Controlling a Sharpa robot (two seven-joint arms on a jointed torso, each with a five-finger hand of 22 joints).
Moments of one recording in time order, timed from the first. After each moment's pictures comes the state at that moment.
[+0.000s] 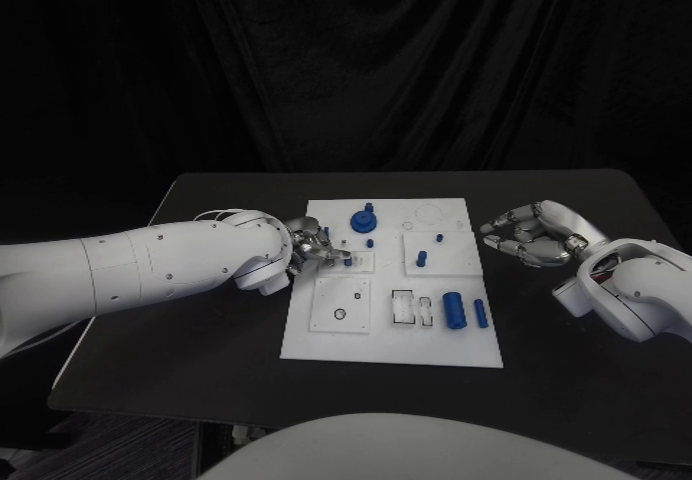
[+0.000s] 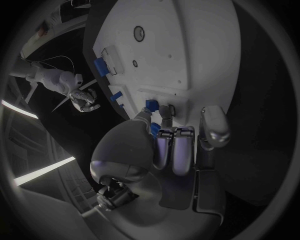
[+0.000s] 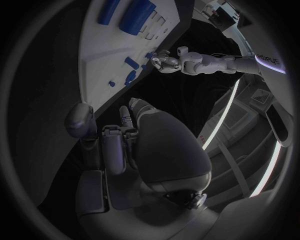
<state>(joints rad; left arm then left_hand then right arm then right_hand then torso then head) 1.19 -0.77 -0.21 1.40 -0.91 -0.17 -0.36 1.14 0.11 -0.02 0.23 0.08 0.94 0.02 0.45 1.31 1.47 -0.05 1.56 1.31 1.46 -0.10 1.52 1.31 0.11 1.38 0.01 1.09 1.31 1.23 -0.95 -0.25 1.48 -0.81 -0.39 0.22 1.49 -0.02 0.22 0.22 0.35 0.85 0.15 0.22 0.12 1.47 0.07 1.54 1.31 1.47 -0.01 1.50 1.31 0.10 1.32 0.11 1.05 1.31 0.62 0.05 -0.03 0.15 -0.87</state>
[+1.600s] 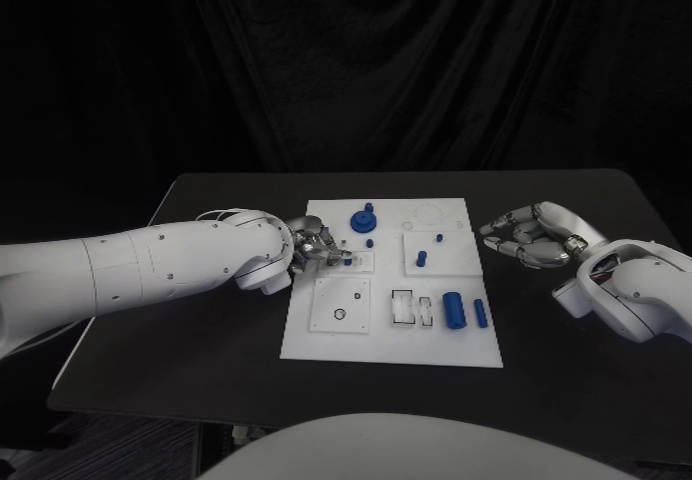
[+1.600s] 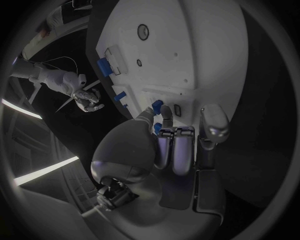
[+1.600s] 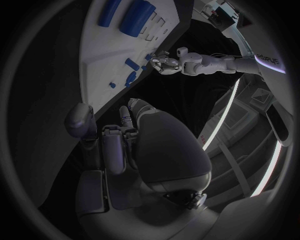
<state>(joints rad) 1.20 -0.77 -0.21 1.40 -0.91 -0.18 -0.32 1.20 0.12 0.00 0.21 0.15 0.92 0.03 0.39 1.29 1.47 -0.04 1.53 1.30 1.46 -0.10 1.51 1.31 0.11 1.37 0.02 1.06 1.31 1.23 -0.96 -0.25 1.48 -0.81 -0.38 0.22 1.49 -0.02 0.23 0.21 0.38 0.85 0.15 0.22 0.11 1.47 0.07 1.54 1.31 1.47 -0.01 1.50 1.31 0.10 1.32 0.11 1.05 1.31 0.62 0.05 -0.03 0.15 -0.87</state>
